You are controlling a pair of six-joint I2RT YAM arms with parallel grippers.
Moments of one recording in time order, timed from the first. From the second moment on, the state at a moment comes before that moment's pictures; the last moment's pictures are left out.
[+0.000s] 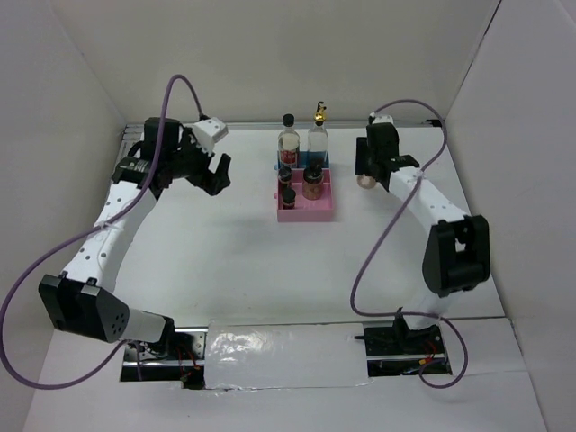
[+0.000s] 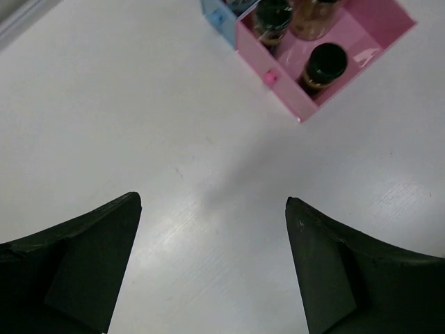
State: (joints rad) left arm -0.23 1.40 1.46 -0.70 0.38 0.33; right arm 0.19 1.70 1.31 -0.31 0.25 0.12
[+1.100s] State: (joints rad) left arm 0.08 1.24 1.21 -0.68 0.53 0.20; right arm 0.58 1.66 1.31 -0.36 0.26 0.16
